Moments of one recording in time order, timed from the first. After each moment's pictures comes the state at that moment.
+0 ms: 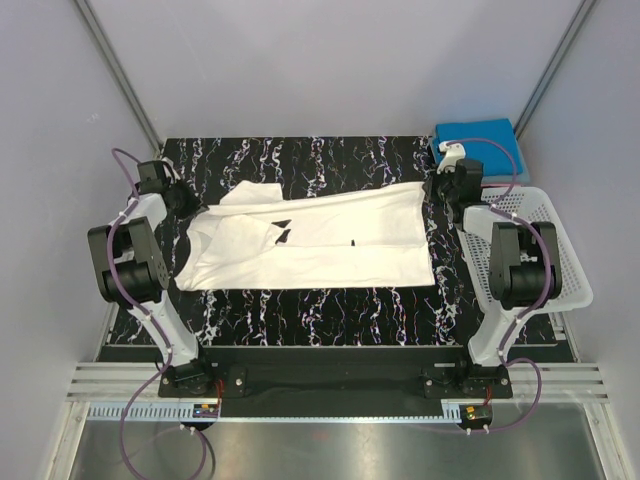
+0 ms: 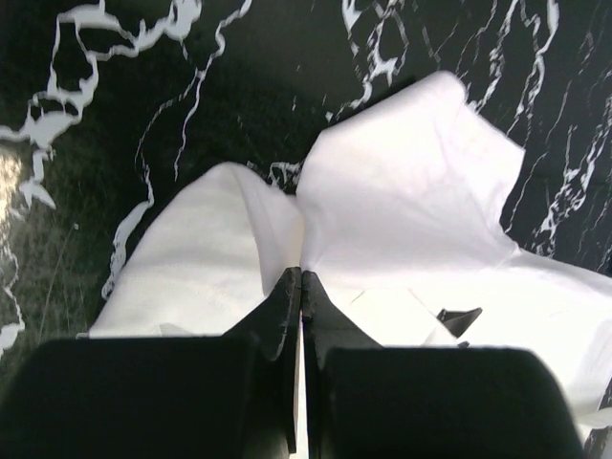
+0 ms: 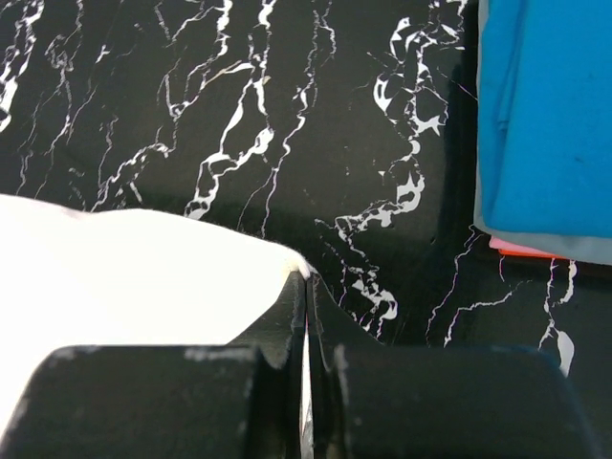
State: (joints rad) left arm 0.27 1.88 1.29 -0.27 0.36 -0.43; right arm 0.01 1.85 1.10 0.32 -0.25 -0.01
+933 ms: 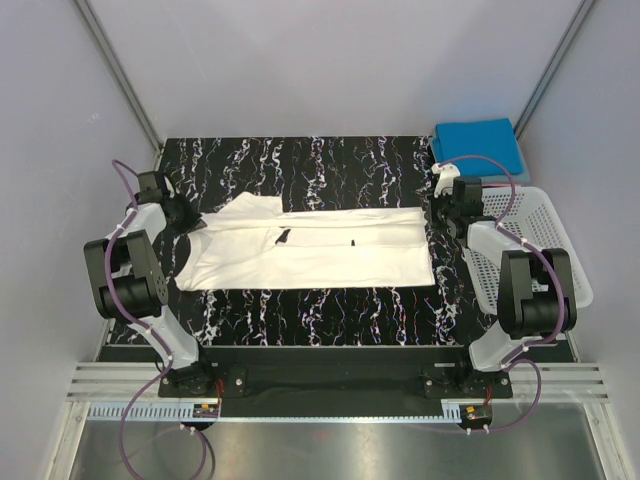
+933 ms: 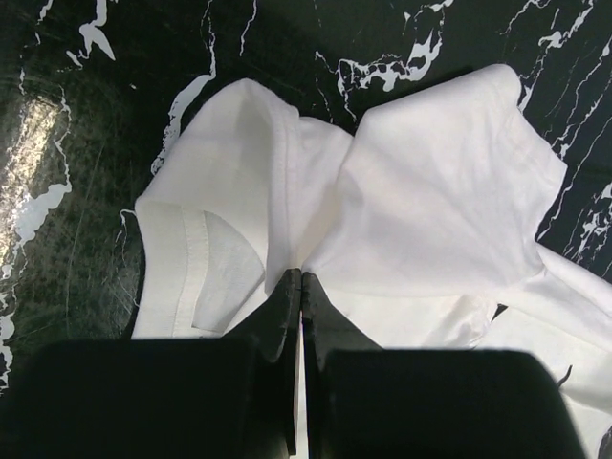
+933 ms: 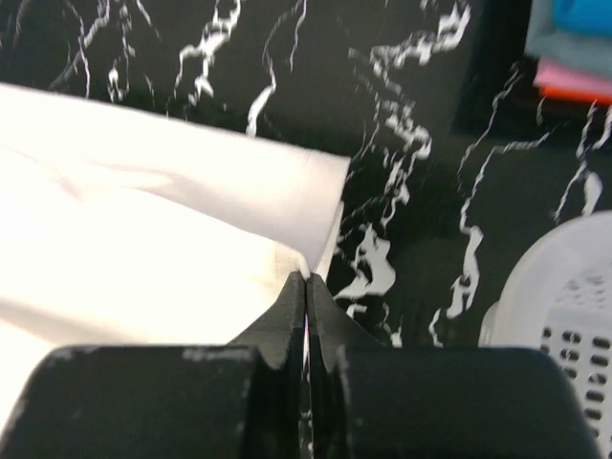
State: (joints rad) left arm 0.27 1.75 1.14 -0.36 0.27 -0.44; right arm 0.04 1.62 0.90 0.10 -0.20 -0.12
